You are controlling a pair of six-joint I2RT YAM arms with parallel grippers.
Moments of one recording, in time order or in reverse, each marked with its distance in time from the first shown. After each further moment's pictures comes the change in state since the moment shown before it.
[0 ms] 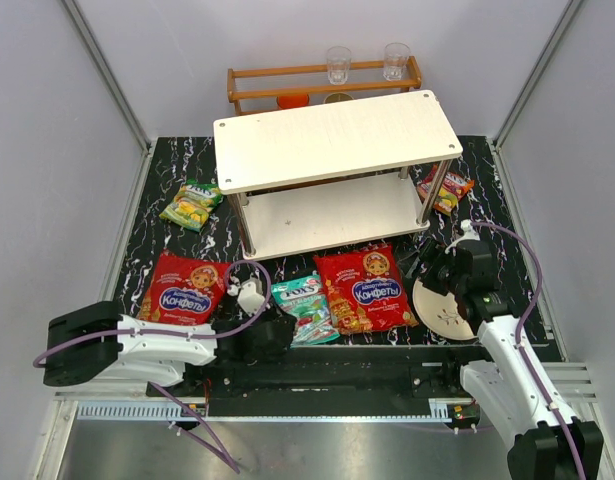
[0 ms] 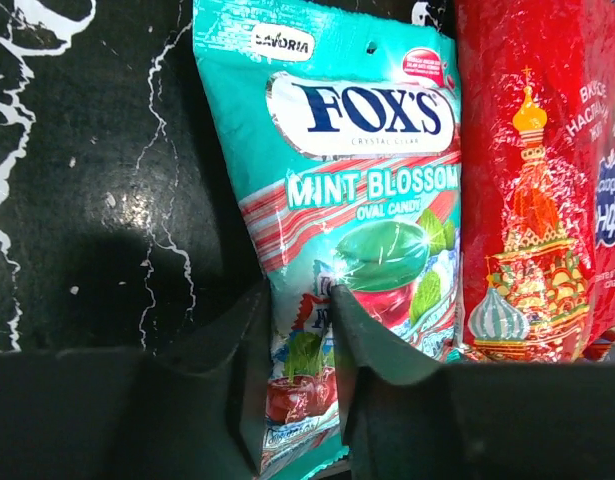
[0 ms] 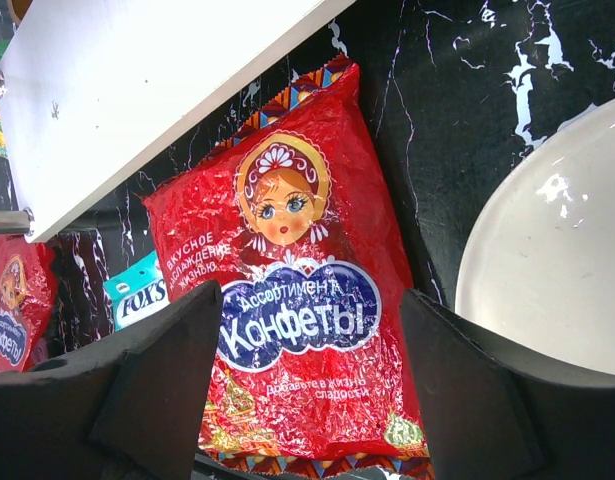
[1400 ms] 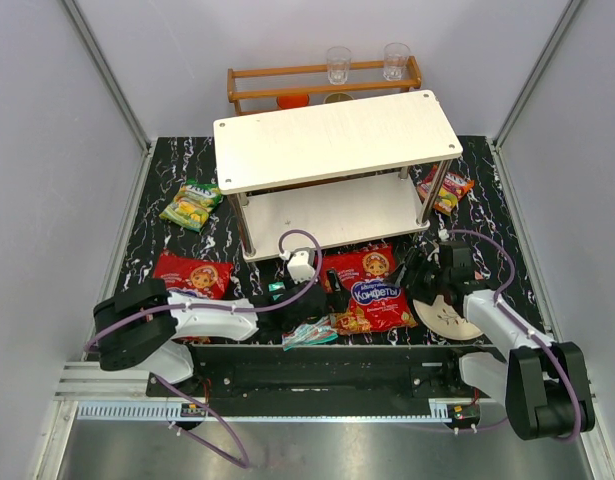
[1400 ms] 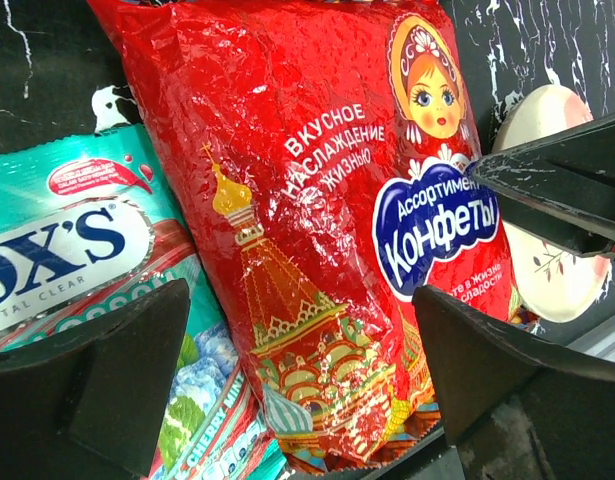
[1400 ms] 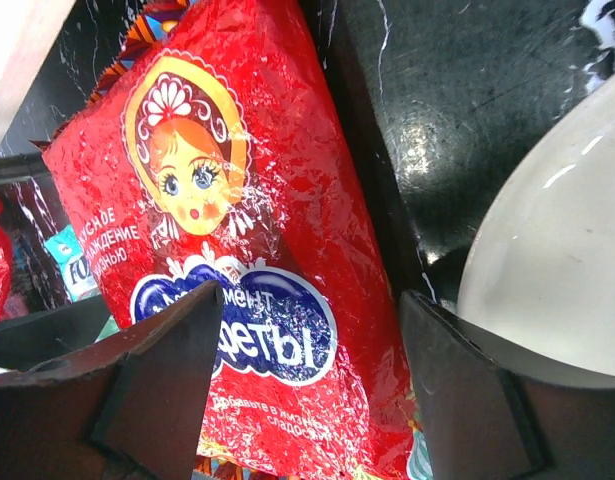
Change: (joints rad) left arm 0.143 0.337 0.299 0.341 0.212 0.467; right arm -0.004 0.358 -0.087 0.200 -0.149 0.008
